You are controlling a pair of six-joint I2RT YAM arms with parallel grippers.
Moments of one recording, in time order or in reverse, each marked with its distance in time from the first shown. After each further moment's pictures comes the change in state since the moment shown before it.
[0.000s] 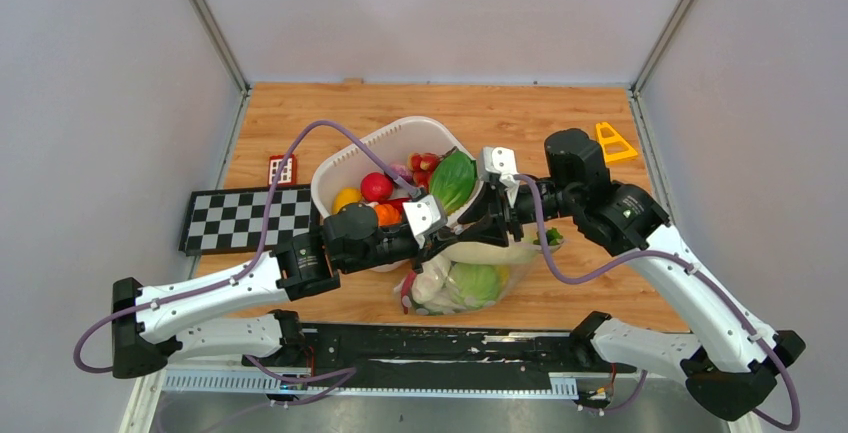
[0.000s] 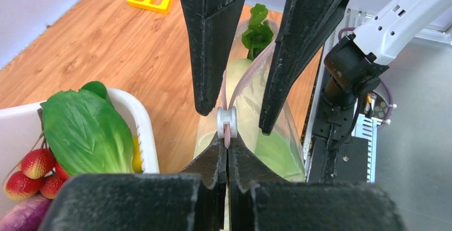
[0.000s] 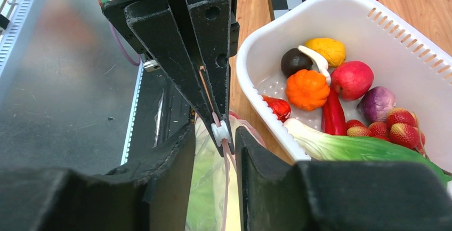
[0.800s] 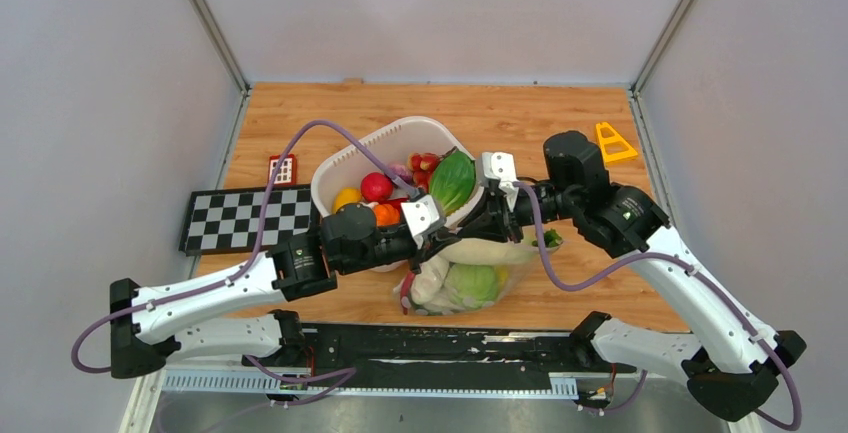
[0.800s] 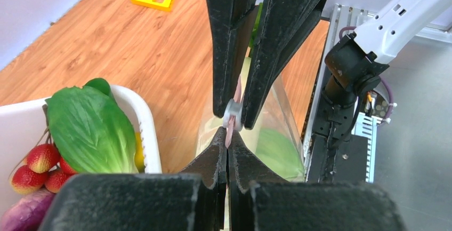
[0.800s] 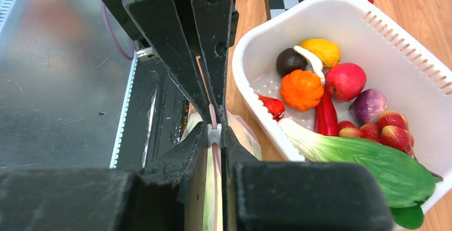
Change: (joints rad) left arm 0.000 -0.005 0.017 -0.034 -0.016 0.000; right arm 0.002 0.000 -0.007 -0.007 0.003 -0.047
